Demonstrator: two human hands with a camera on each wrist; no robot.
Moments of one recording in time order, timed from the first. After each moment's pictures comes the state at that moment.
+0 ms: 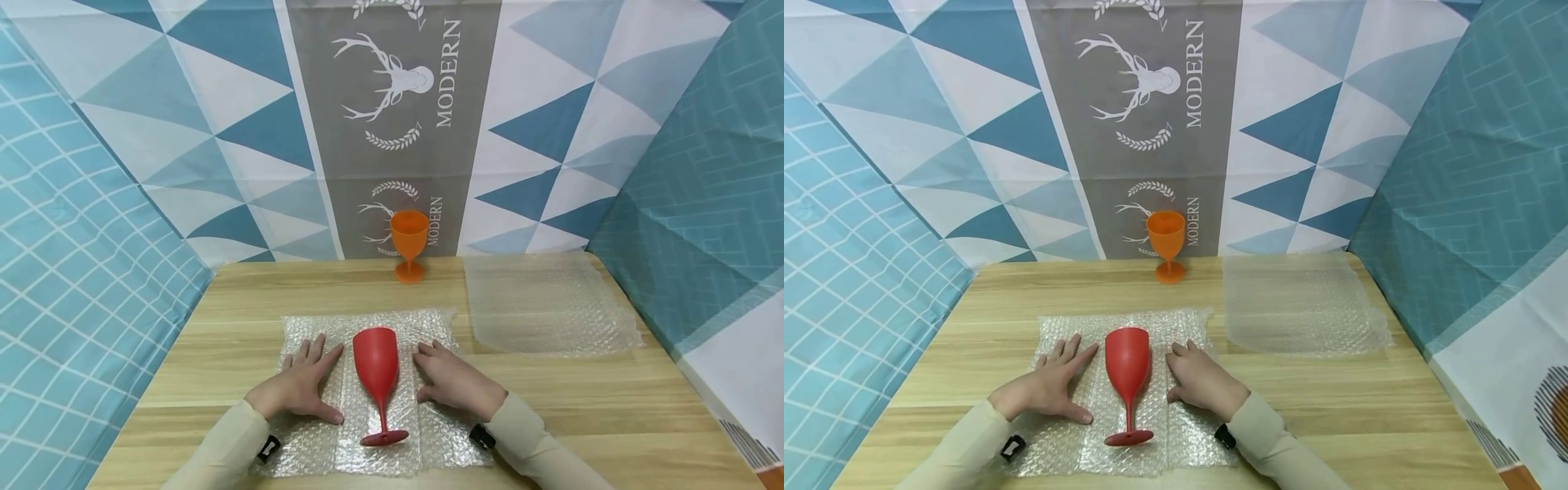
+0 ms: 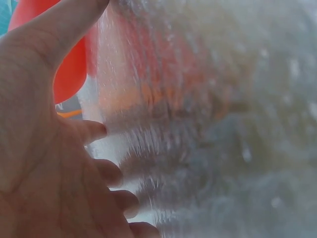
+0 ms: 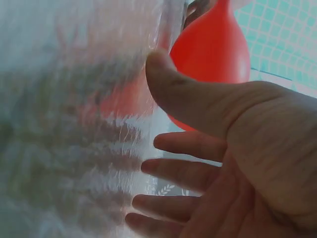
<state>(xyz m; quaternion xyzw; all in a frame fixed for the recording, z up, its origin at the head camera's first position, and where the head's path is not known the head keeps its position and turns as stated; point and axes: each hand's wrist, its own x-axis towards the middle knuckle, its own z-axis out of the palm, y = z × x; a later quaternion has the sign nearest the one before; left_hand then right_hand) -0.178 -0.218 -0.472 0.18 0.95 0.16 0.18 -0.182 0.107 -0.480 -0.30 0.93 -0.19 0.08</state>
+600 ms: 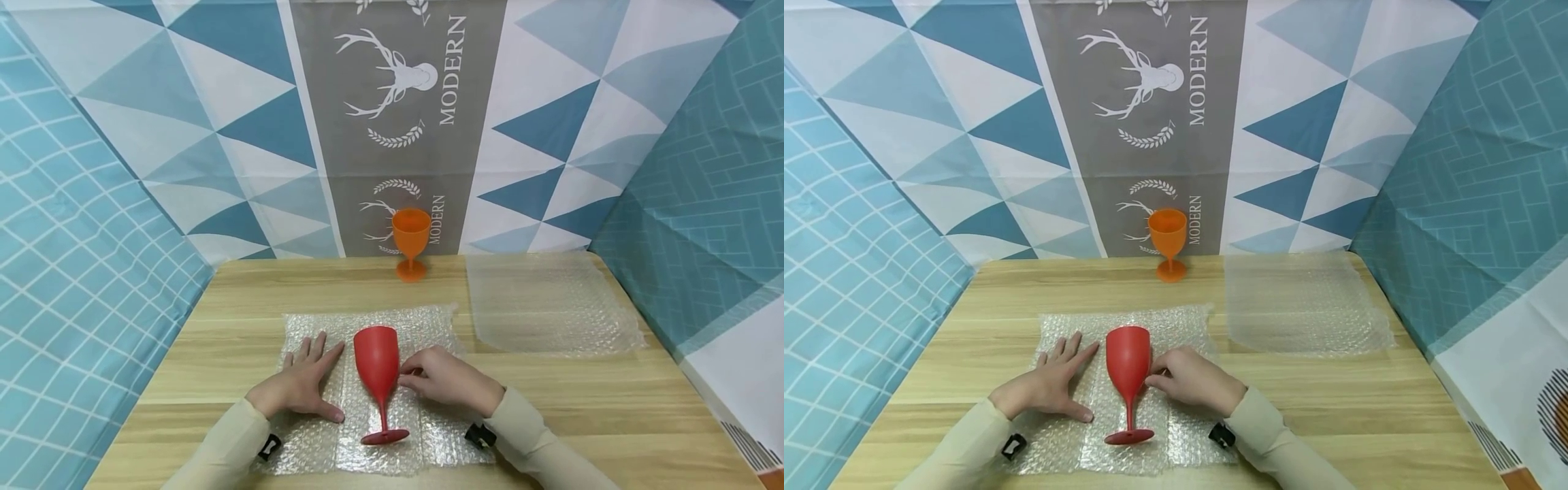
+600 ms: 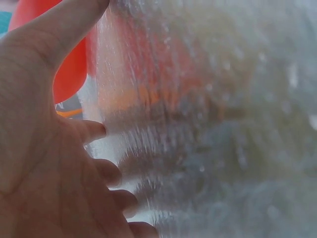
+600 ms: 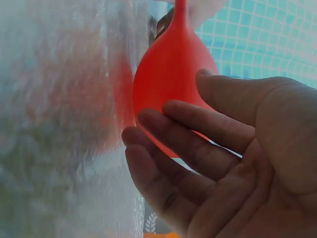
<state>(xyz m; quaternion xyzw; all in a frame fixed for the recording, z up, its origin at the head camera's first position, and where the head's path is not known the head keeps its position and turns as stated) -0.179 -0.217 -0.473 0.17 0.95 0.16 0.19 -0.185 0.095 -0.467 -0.35 0.86 -0.35 0.12</state>
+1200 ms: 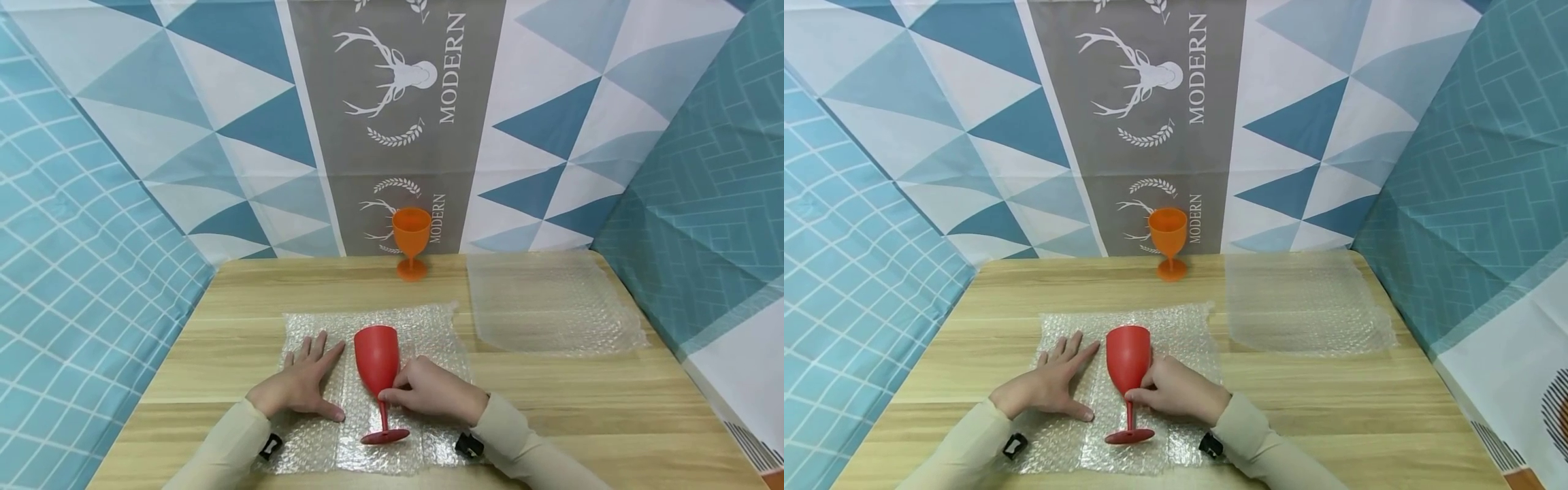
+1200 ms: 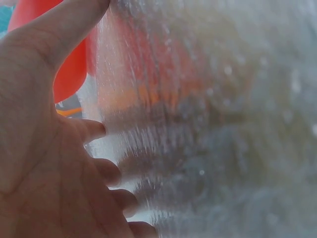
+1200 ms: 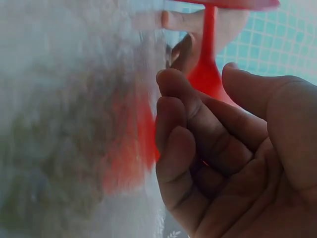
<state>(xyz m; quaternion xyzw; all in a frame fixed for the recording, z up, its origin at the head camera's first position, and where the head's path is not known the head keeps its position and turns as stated) -0.179 -0.215 -0.472 0.17 0.96 0.16 0.18 -0.174 0.073 -0.475 -0.35 0.85 -0.35 0.17</state>
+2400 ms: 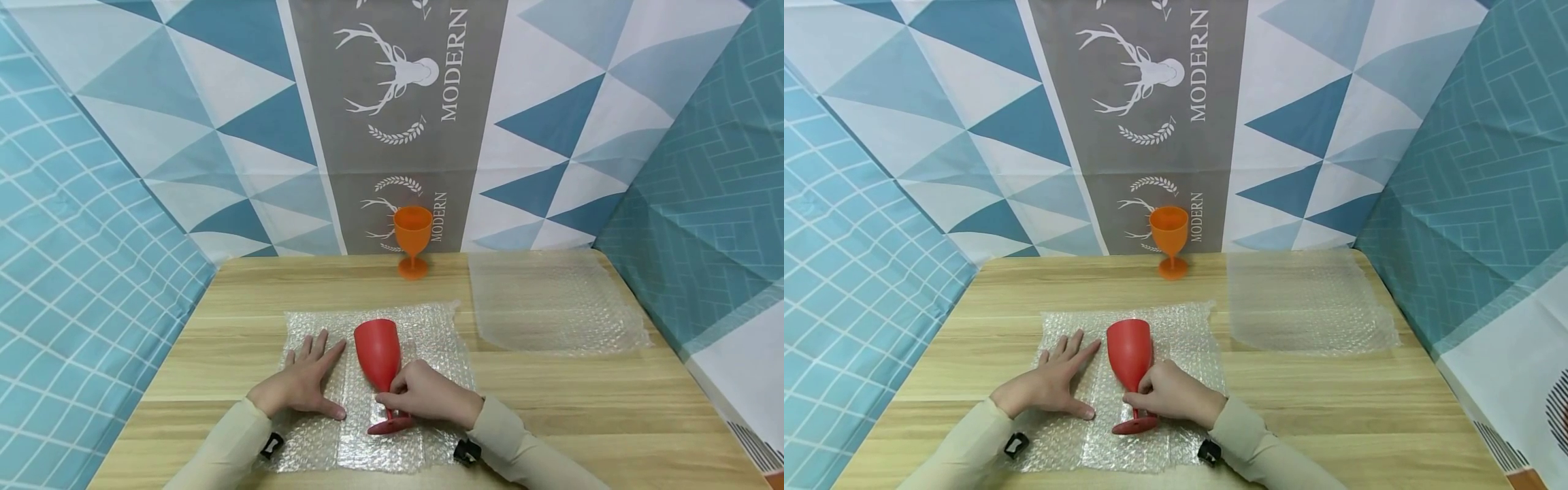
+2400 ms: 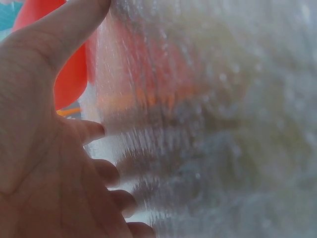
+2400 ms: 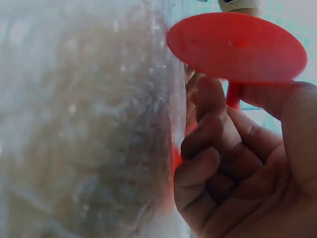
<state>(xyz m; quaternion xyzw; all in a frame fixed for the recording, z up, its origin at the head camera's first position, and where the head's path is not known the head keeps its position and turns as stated) -0.178 -0.215 -0.471 0.18 0.95 0.16 0.18 -0.169 0.065 -0.488 -0.31 0.84 -0.41 0.18</state>
